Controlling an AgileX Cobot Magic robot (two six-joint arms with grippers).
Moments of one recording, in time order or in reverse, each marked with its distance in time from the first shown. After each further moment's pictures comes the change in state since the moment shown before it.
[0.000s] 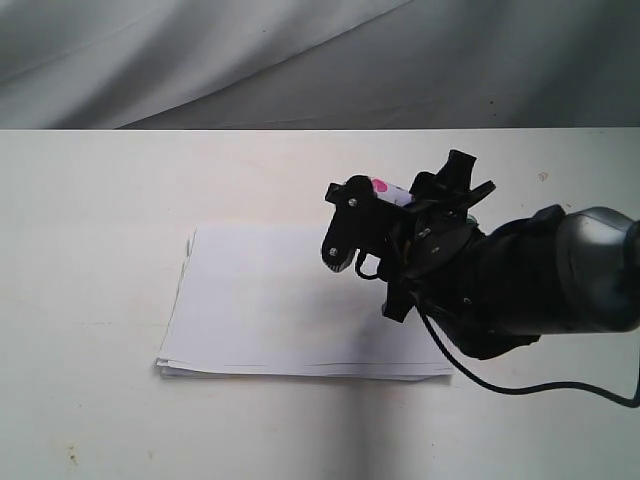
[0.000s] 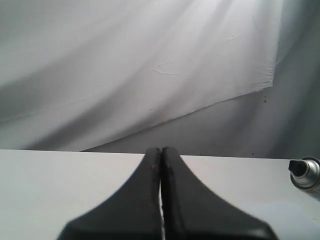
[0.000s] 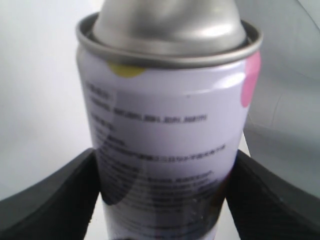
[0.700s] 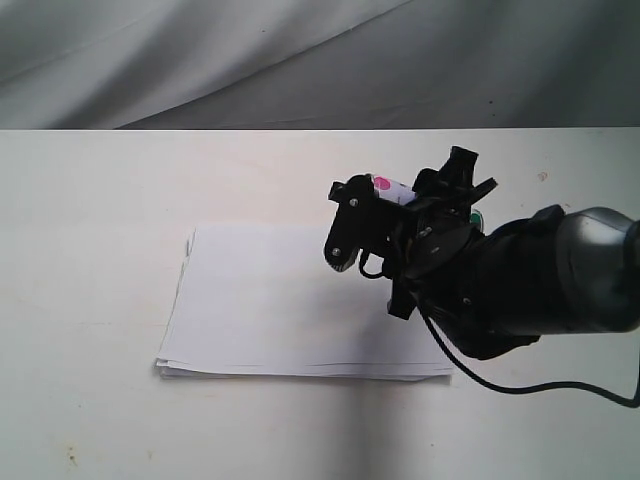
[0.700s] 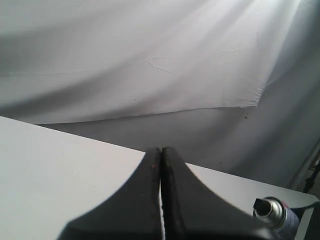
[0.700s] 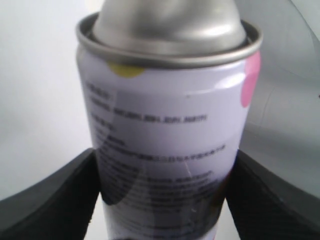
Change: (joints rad) left arm 0.000 0.253 -0.199 -0.151 0.030 -0.107; right arm 0.000 0.000 0.000 0.000 0.029 -0.029
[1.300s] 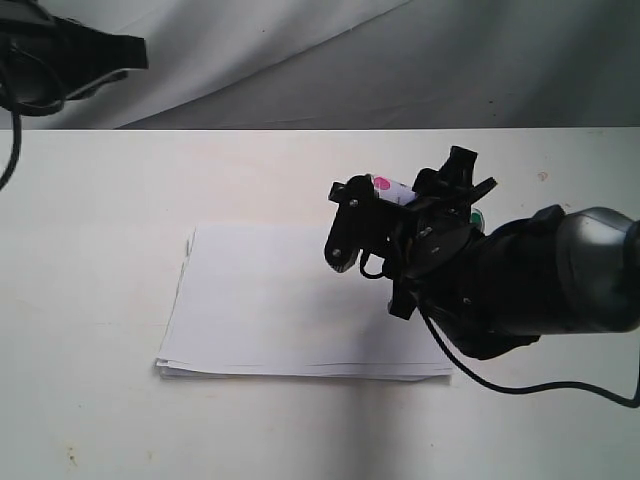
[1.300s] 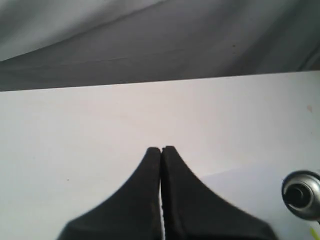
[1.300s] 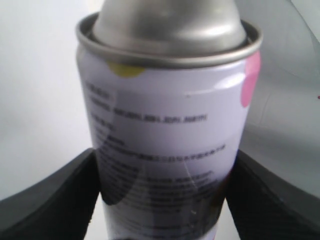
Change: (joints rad) left arm -0.075 1.071 -0.848 0.015 0.311 0.207; right arm 0.000 0.000 0.000 0.000 0.001 -0.008
